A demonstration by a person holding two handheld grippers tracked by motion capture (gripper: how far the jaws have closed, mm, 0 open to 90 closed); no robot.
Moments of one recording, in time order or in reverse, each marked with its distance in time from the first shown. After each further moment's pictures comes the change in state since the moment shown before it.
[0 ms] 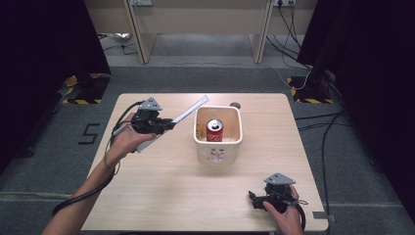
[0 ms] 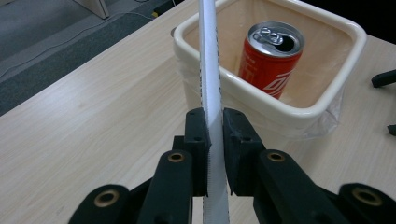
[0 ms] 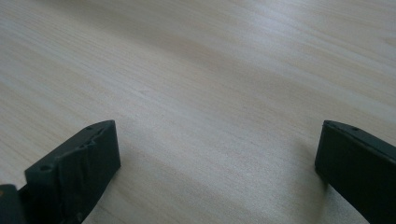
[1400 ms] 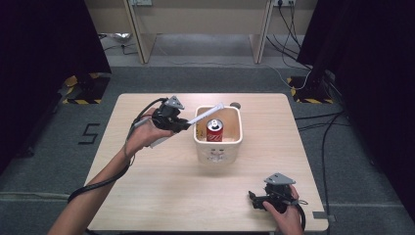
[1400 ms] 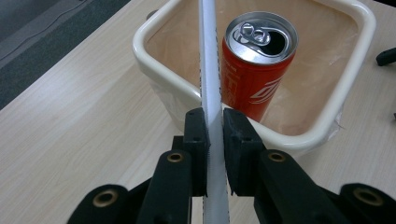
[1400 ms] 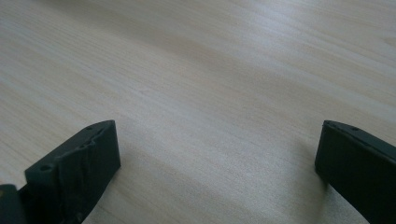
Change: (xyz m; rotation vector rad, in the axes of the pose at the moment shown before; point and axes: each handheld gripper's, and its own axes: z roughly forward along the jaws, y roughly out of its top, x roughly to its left) left arm -0.014 0.030 0.043 0.131 -0.036 0.076; right arm 0.000 0.000 0.000 -0.001 0.000 -0.001
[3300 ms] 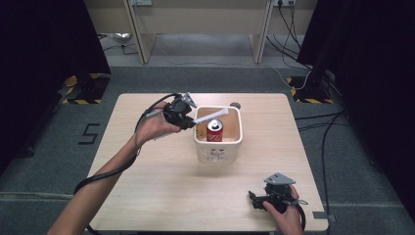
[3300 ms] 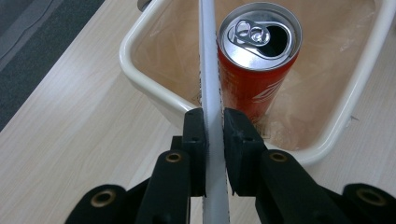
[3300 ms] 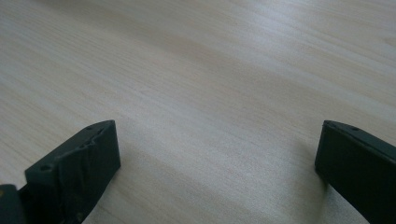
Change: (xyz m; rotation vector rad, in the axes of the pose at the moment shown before) left arm -0.006 0.030 0.012 0.139 0.018 0.113; right arm 0.000 0.000 0.000 0.000 0.000 0.000
